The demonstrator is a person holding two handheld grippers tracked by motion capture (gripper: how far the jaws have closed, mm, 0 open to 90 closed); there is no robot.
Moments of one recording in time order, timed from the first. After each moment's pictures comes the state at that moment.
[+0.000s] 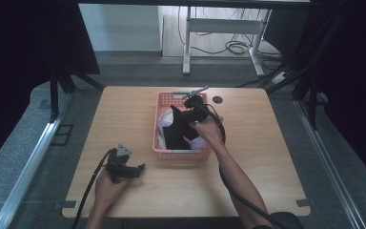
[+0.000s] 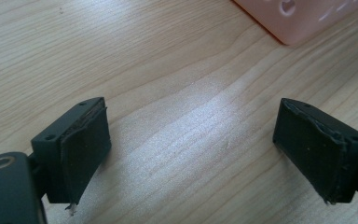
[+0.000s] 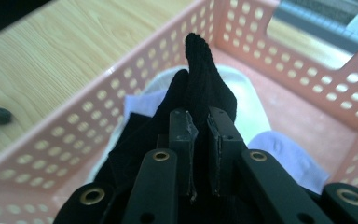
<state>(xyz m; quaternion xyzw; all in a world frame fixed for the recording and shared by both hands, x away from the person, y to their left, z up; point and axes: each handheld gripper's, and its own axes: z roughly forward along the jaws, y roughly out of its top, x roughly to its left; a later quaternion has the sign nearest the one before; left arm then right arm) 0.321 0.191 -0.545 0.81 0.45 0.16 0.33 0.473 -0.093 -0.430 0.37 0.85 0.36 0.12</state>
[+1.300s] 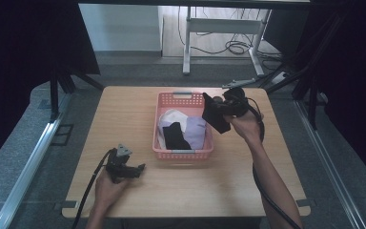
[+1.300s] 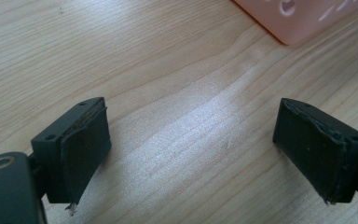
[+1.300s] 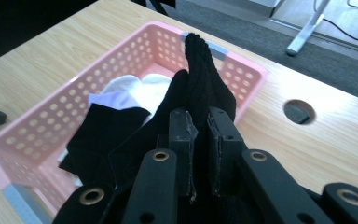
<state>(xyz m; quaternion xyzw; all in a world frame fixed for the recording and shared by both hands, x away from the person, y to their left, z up) 0.321 0.191 -0.545 0.81 0.45 0.16 0.33 0.443 -0.199 -0.365 0.40 0.81 0.39 0.17</state>
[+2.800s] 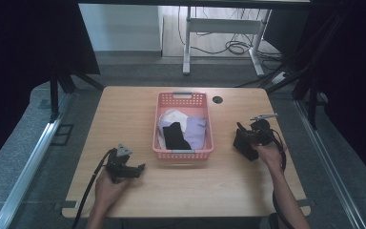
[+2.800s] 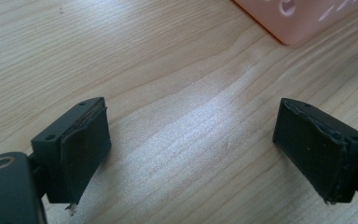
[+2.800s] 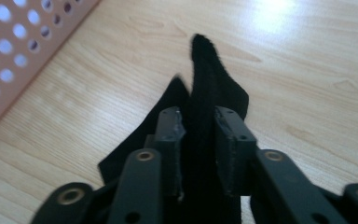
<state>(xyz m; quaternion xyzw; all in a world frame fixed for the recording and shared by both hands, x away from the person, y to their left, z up) 0.320 0.190 -0.546 0.81 0.45 0.16 0.33 0.428 -0.309 -0.487 0.50 0.79 0.29 0.19</state>
